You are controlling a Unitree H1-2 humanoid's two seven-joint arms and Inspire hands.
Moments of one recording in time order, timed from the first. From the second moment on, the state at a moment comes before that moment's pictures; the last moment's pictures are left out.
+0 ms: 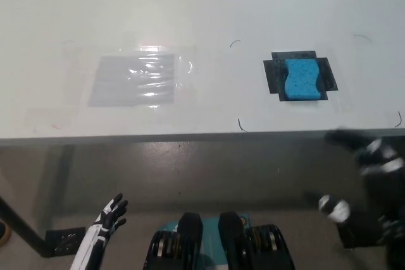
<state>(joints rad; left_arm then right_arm) 0.05 0.15 -0.01 0.26 0.01 -0.30 -0.10 -0.03 -0.12 -0.02 -0.42 0.14 -0.24 0.10</state>
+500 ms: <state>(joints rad) 0.05 0.15 -0.01 0.28 0.01 -0.31 -0.10 -0.67 -0.18 -0.14 -0.47 0.19 -0.01 0.03</state>
